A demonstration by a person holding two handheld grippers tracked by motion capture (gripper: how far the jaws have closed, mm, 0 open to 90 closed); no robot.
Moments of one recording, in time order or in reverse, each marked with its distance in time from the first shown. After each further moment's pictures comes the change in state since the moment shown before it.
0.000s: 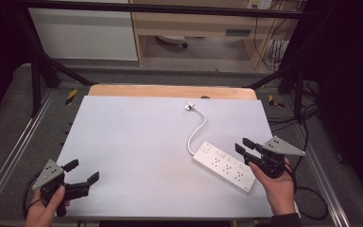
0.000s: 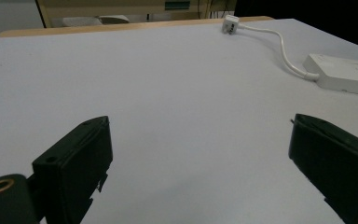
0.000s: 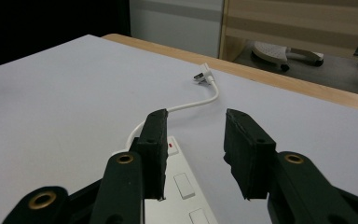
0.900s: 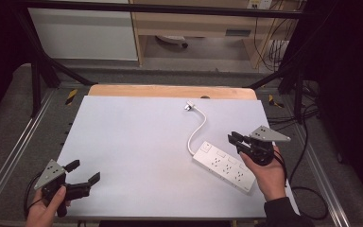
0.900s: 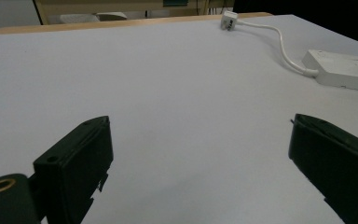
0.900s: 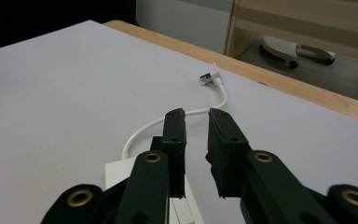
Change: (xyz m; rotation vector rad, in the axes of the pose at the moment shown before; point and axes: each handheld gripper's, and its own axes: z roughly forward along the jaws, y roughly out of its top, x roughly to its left) left arm -0.001 -0.001 0.002 0.014 -0.006 0.004; right arm -0.001 0.018 0.033 0.056 0.034 -0.048
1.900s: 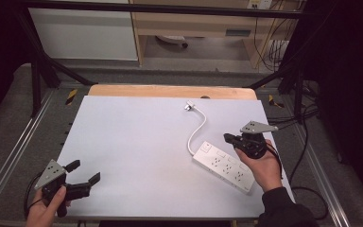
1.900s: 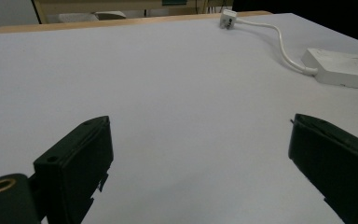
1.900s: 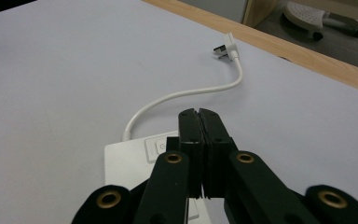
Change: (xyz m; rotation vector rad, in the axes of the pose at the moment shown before) left arm 0.000 0.000 0.000 0.004 -0.002 0.005; right arm -0.006 0.004 0.025 0.136 0.062 -0.014
